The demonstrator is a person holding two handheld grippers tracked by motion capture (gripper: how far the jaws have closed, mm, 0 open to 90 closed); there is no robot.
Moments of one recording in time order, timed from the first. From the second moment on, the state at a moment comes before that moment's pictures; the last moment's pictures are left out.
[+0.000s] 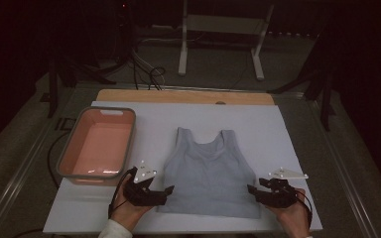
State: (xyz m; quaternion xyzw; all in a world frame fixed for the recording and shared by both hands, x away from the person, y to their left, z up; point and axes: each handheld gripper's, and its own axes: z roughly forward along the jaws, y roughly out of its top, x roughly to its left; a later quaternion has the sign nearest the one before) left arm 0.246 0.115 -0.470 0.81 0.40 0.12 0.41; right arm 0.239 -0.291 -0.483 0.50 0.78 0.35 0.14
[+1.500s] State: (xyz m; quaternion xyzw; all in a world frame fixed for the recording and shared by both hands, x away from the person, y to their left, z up) left arm 0.315 0.055 -0.476 0.85 0.33 0.12 0.38; right arm 0.293 -0.286 -0.479 0.50 0.77 0.36 0.17
